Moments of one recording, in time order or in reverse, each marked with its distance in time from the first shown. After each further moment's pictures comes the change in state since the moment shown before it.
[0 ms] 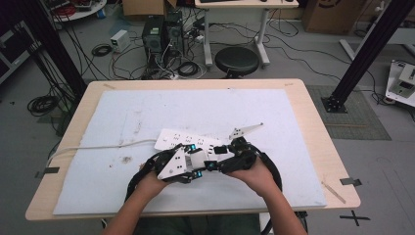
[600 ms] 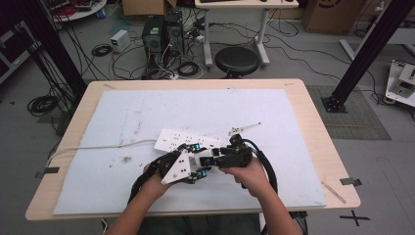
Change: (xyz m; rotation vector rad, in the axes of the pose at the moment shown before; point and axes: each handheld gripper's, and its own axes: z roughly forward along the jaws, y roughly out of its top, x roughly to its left) left arm -0.007 0.011 0.006 -0.042 0.048 0.065; right arm -0.011 -0.002 0.012 -0.056 0.172 0.142
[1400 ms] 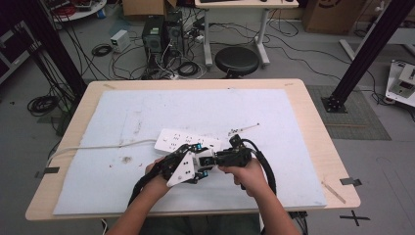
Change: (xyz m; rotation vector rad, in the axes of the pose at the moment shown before) left arm -0.002 0.000 0.007 0.041 0.014 0.033; right arm -0.007 -0.004 0.002 0.014 0.050 0.058
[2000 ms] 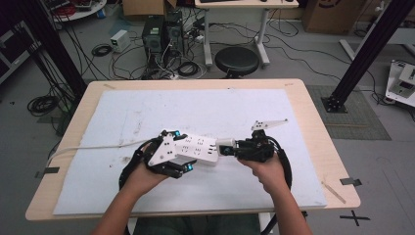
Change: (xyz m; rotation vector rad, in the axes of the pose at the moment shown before) left arm 0.044 -0.002 -0.046 0.103 0.030 -0.250; right arm 0.016 0.004 -0.061 -0.121 -0.218 -0.158
